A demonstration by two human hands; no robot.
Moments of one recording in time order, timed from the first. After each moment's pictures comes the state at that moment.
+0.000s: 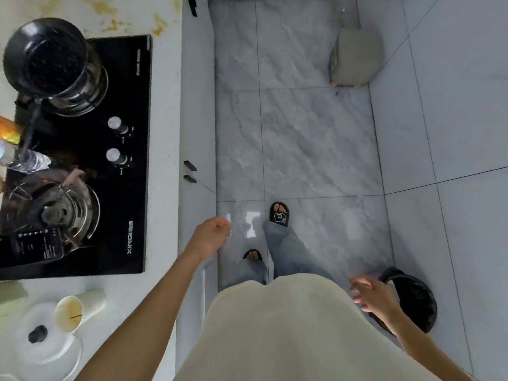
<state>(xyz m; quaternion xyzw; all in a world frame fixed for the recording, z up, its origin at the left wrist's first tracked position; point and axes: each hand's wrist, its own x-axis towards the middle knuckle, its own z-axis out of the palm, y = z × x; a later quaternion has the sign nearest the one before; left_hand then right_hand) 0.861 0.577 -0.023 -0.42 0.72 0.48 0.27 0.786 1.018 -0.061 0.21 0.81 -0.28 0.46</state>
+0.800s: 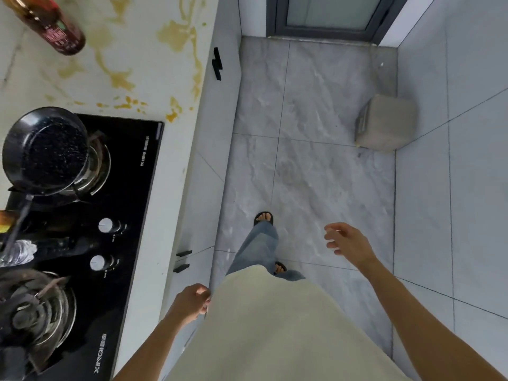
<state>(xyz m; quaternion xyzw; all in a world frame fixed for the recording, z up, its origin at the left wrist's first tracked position) 0.712 0.474 -0.052 -0.53 0.64 0.40 0.39 0.365 0.725 -0.031 0.04 0.83 -0.35 0.44</state>
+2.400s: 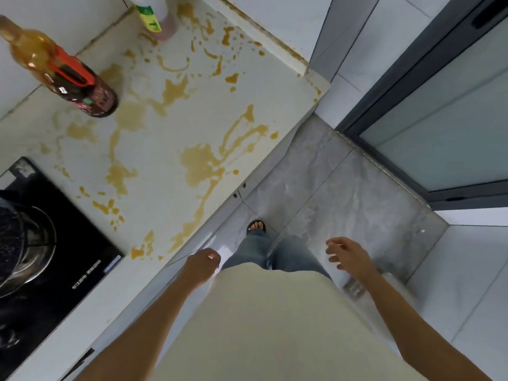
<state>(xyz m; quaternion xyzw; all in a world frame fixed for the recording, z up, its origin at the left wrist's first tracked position) 0.202 0.173 -0.054 -0.69 0.49 0.50 0.19 -0.179 0.285 -0.052 -0.20 0.81 -0.13 0.53</state>
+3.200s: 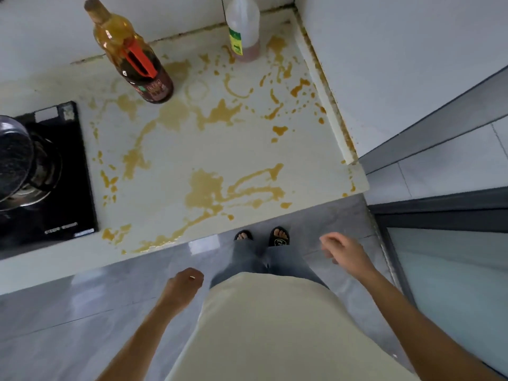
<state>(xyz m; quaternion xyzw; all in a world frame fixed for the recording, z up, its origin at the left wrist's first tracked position) 0.096 0.166 -0.042 -0.81 0.28 0.51 0.06 -0.295 -0.012 -0.033 -0.48 0.68 0.02 0.55</state>
